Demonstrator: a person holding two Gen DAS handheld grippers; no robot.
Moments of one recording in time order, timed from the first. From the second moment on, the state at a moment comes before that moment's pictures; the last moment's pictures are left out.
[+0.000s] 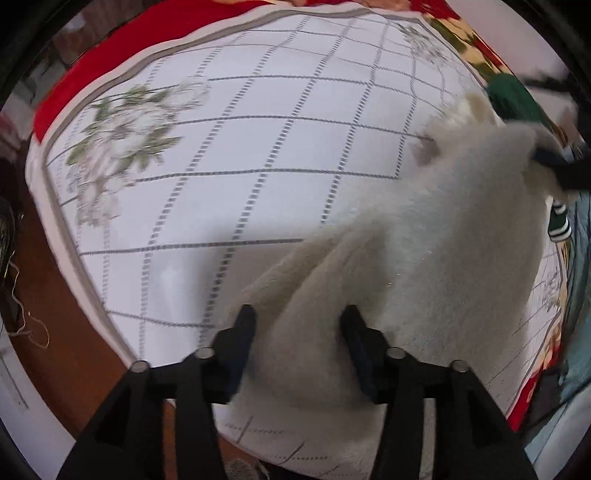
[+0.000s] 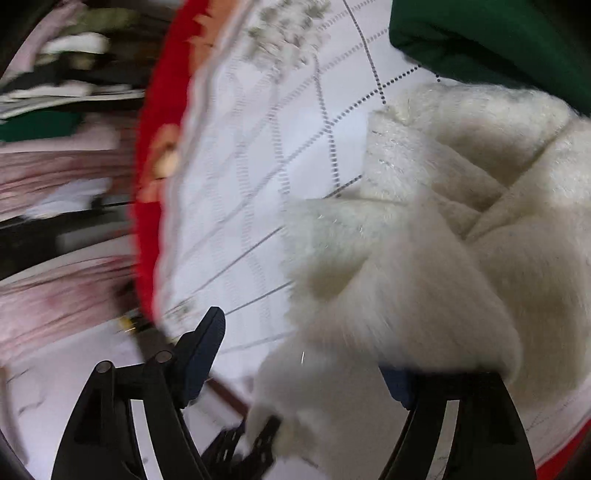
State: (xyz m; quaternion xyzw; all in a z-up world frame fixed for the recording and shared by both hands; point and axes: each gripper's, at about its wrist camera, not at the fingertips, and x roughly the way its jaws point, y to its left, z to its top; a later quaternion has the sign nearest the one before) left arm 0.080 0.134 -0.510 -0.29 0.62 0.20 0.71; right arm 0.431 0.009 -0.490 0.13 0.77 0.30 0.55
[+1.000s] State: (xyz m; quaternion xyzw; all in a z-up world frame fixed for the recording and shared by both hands) left arm 0.083 0.129 -0.532 -0.19 0.64 0.31 0.68; right arm 0.439 -0.323 -0.532 0.29 0.69 0.20 0.63
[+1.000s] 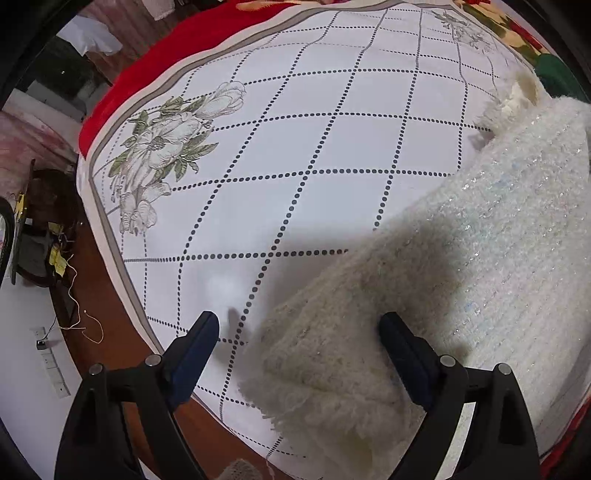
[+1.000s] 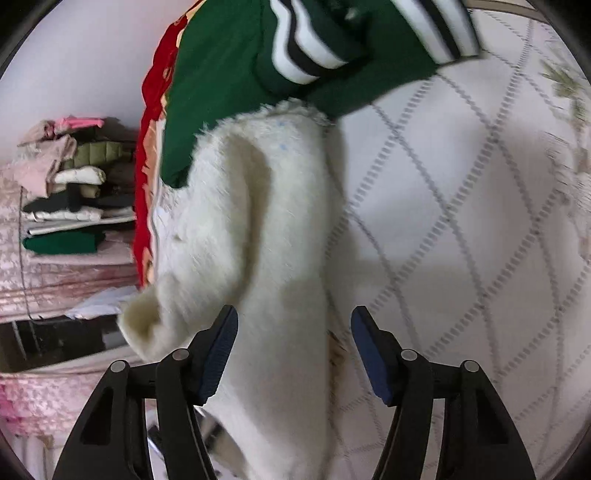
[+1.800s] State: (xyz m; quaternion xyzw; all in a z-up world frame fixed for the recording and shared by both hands) left arm 0.094 0.101 -0.501 -0.16 0.63 0.28 0.71; right arm 0.275 -0.431 -0.568 0.33 0.75 0.00 0.57
